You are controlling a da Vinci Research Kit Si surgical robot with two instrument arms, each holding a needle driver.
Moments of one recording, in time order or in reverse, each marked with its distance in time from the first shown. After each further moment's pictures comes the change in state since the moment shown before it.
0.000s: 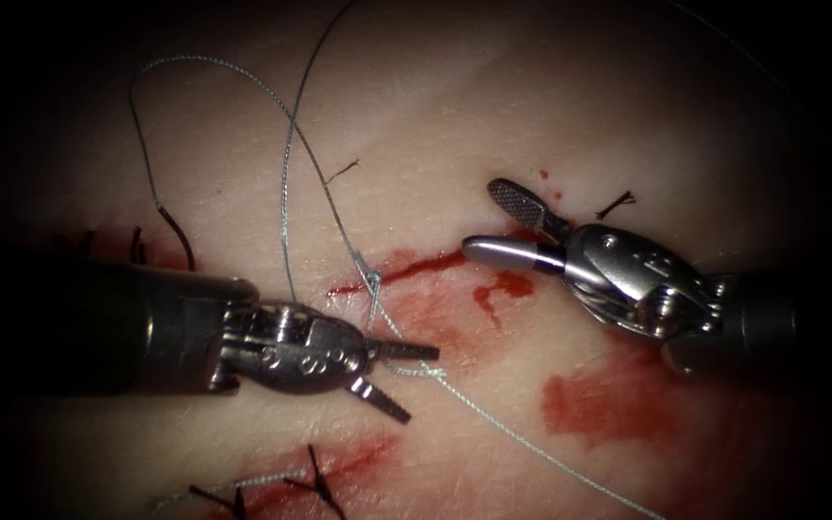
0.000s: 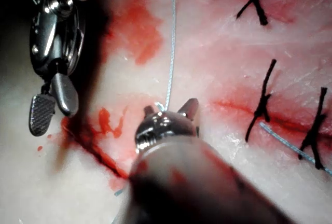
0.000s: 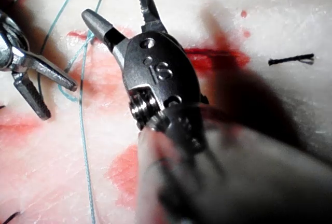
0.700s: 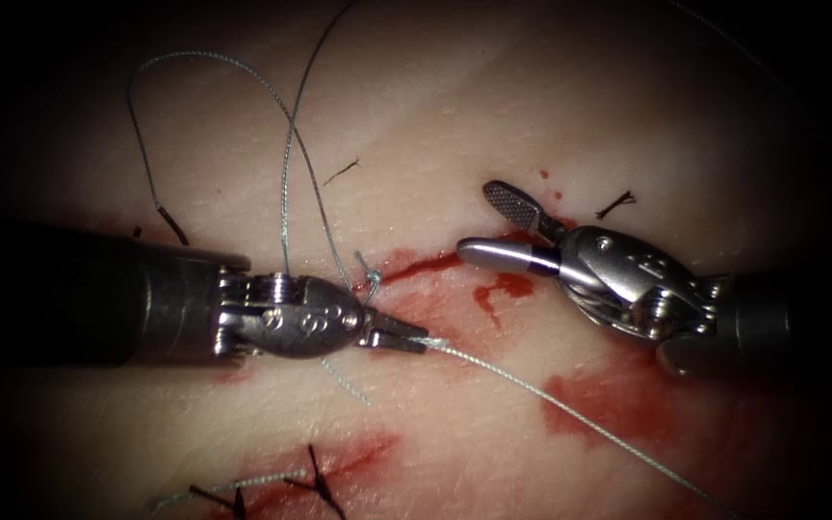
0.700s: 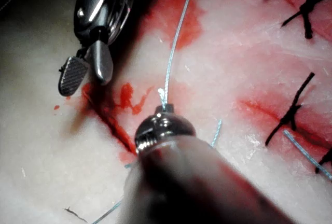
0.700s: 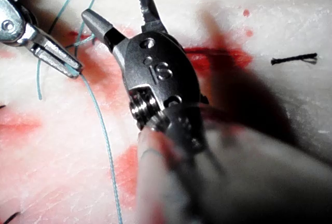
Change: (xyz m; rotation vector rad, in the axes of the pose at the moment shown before) right arm 0.000 0.000 0.000 0.001 0.000 -0.005; left arm -0.001 -0.002 -0.002 0.094 0.107 -0.253
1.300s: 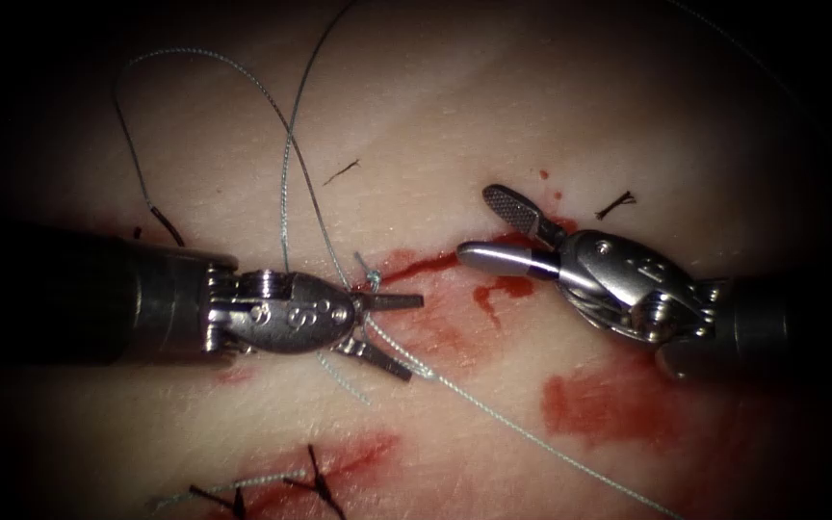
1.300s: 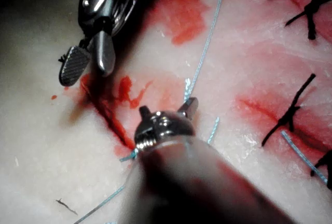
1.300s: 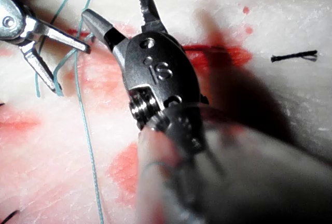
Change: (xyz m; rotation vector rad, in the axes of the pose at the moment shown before) right arm 0.000 0.000 0.000 0.002 0.000 -0.003; left arm 0.000 0.001 0.001 -0.030 0.014 -0.017
